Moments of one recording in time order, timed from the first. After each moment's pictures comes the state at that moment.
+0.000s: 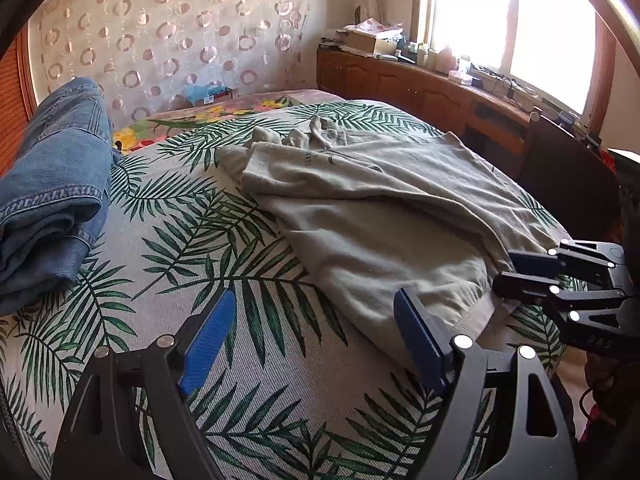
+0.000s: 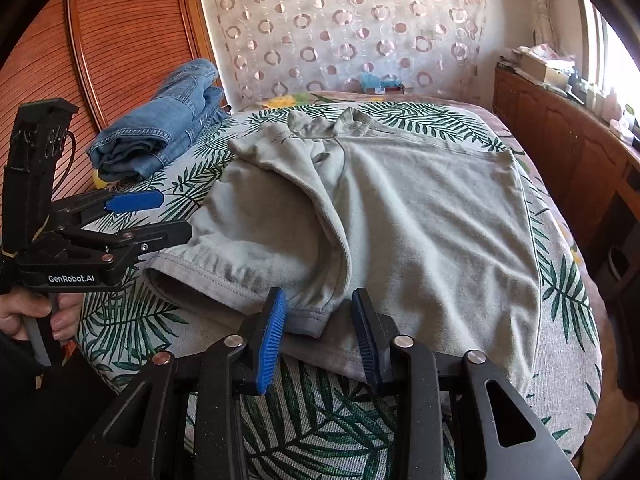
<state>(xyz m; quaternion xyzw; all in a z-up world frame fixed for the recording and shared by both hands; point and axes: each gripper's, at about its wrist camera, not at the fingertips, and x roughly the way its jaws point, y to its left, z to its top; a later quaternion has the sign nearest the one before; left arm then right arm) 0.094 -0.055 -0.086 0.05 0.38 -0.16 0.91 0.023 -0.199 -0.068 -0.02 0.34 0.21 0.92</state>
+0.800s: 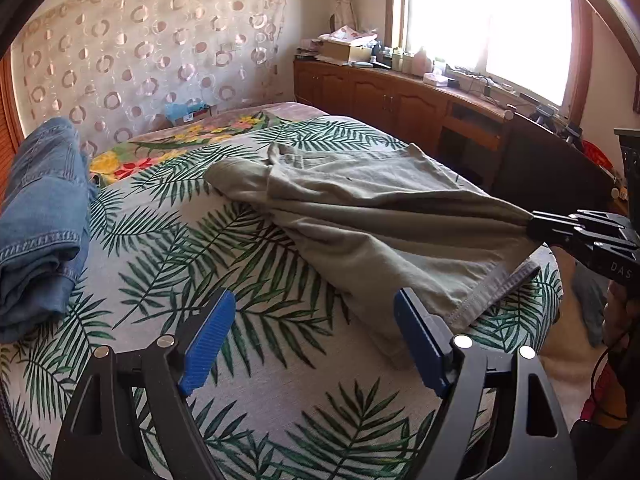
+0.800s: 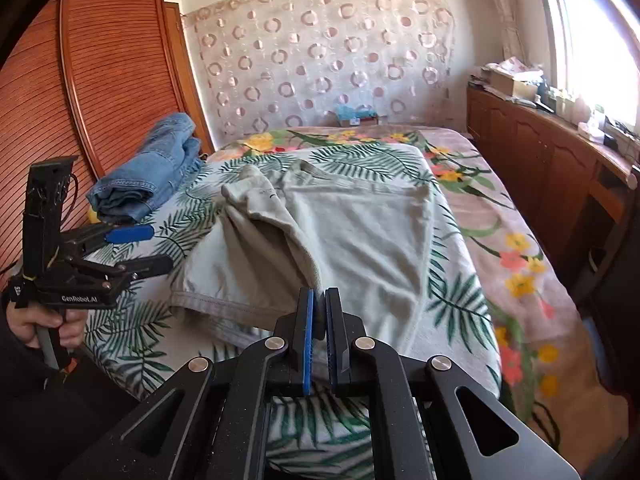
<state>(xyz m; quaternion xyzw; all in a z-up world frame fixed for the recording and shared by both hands) 0.088 -0.087 -0.064 0.07 0.36 -0.19 0.91 -0.031 -0.264 -0.038 0.01 0.29 0.17 0.94</state>
